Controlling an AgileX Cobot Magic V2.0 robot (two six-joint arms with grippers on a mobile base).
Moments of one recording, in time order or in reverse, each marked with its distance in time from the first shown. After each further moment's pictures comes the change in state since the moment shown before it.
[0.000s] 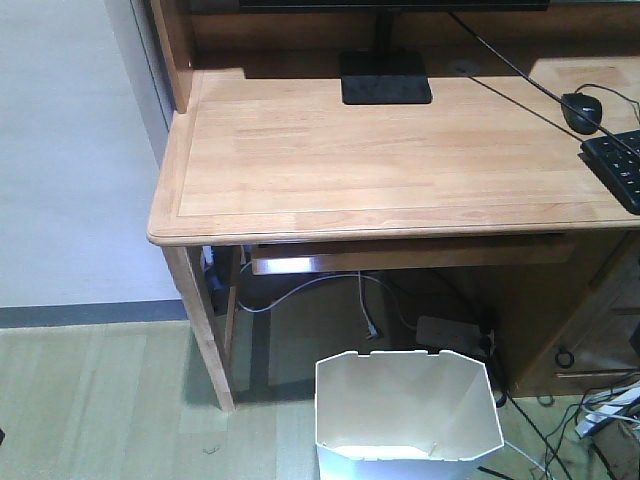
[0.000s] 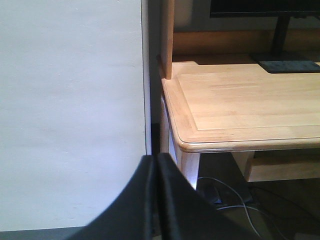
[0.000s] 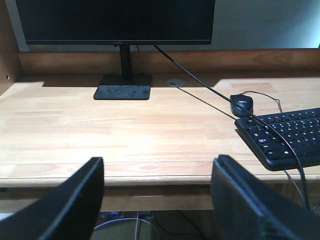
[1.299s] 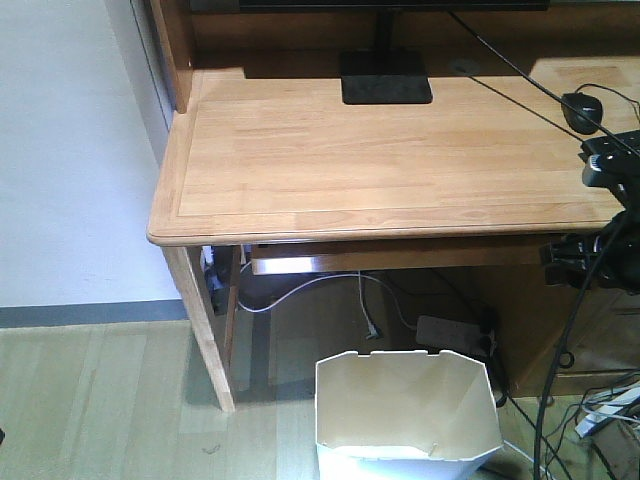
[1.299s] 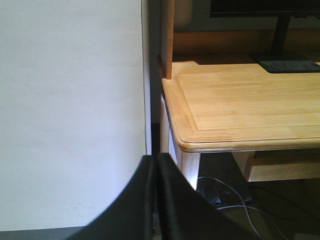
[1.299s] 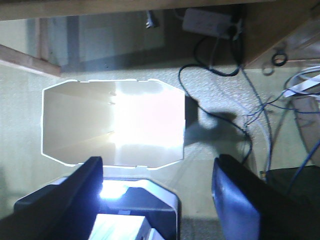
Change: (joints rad) left arm 0.000 0.000 0.000 0.000 0.000 0.000; right arm -0.185 1.144 -0.523 0.329 0.426 -0.379
